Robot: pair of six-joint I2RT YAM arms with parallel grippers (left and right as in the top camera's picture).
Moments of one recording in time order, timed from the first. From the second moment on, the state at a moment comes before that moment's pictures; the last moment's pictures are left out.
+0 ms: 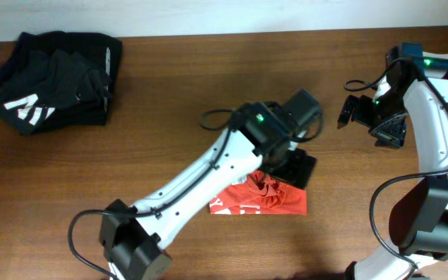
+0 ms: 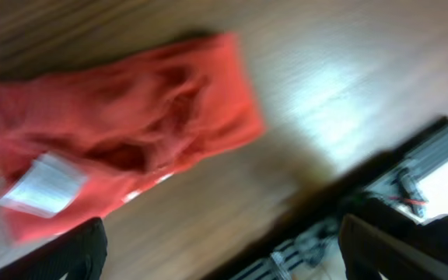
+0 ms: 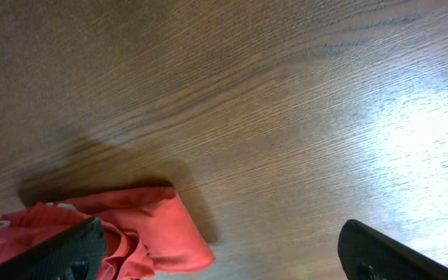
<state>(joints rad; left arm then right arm) -0.90 1.97 1.97 -1.32 0.20 -0.43 -0.19 1.85 1.68 -1.39 -0.13 0.29</state>
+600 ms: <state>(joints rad) -0.86 2.12 1.69 -0.78 0.32 -0.54 -0.19 1.85 1.68 -1.39 -0.13 0.29</state>
